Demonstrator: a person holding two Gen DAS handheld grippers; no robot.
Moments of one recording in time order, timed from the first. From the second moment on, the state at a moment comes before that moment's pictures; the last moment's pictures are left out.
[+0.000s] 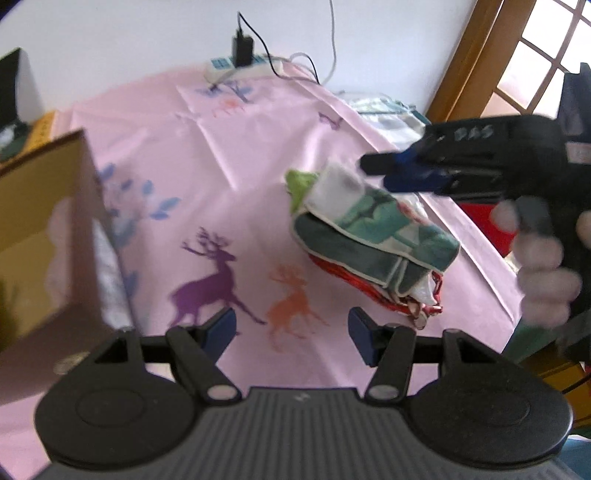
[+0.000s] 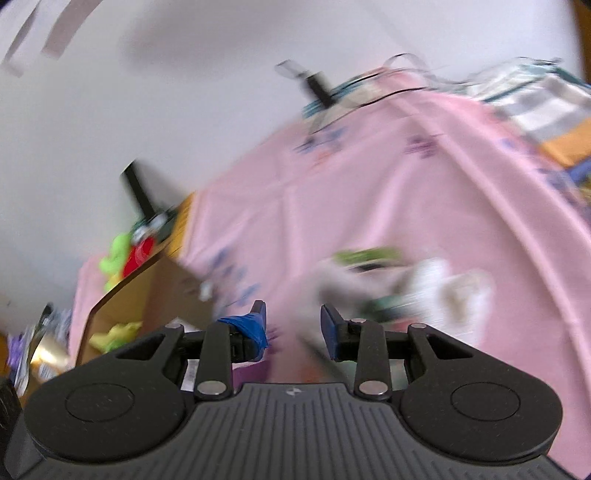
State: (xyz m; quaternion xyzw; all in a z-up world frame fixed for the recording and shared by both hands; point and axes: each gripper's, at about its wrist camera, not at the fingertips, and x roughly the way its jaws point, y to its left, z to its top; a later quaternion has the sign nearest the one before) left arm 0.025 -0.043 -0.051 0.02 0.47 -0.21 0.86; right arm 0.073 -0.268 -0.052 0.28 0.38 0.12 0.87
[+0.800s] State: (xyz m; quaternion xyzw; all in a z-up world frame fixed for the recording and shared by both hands) left arm 0.039 -0.057 -0.068 0.01 0.49 -0.17 0.85; right arm 0.099 -0.258 -0.101 0.29 0.47 0.21 0.80
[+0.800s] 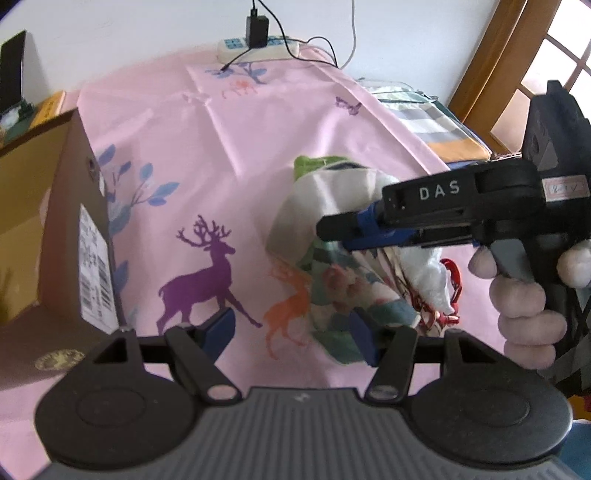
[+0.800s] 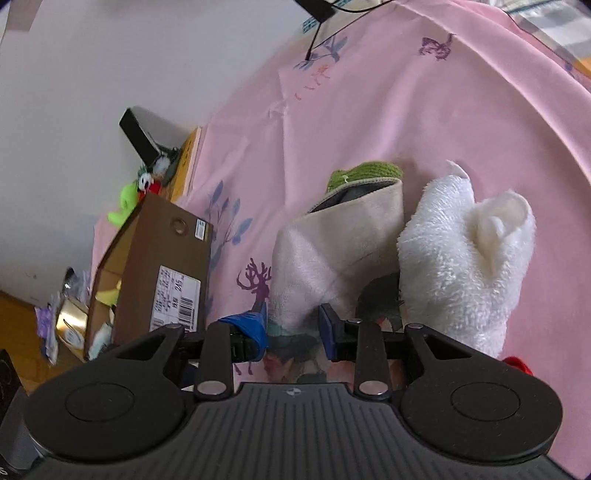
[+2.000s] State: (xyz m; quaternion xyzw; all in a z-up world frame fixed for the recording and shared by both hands) left arm 0.118 -0.184 -0.103 0.00 0.50 -0.33 0.80; right arm 0.079 -0.376 -0.131 0.40 0.44 0.10 0.80
